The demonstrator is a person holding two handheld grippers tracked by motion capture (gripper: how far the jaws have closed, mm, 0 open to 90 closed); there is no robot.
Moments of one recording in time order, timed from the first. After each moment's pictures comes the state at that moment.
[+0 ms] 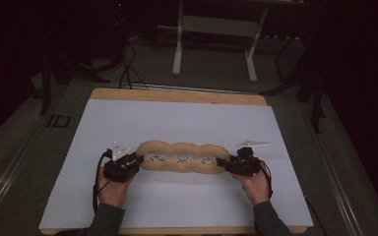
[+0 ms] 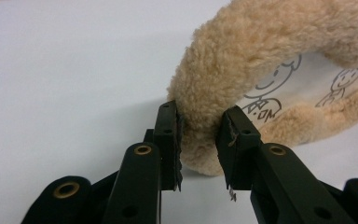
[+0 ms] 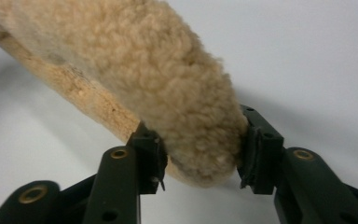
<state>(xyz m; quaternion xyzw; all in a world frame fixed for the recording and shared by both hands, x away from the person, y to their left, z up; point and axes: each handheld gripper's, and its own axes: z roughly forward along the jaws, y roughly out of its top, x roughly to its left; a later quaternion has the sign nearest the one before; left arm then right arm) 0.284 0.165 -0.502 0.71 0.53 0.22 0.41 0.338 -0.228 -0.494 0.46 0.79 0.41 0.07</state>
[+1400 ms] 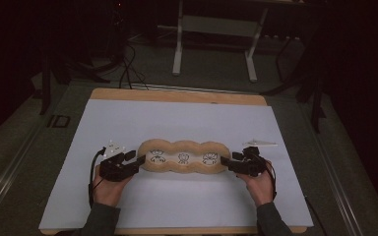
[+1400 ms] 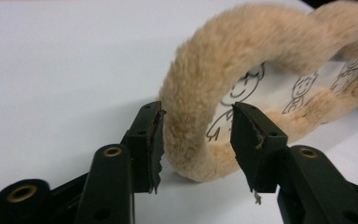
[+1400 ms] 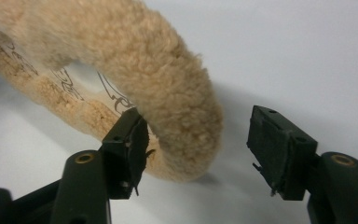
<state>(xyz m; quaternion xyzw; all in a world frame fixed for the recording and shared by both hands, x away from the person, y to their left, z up) 0.280 0.177 -0.491 0.71 0.49 0.19 0.46 0.335 -0.241 -0.488 0.48 0.77 0.41 0.10</state>
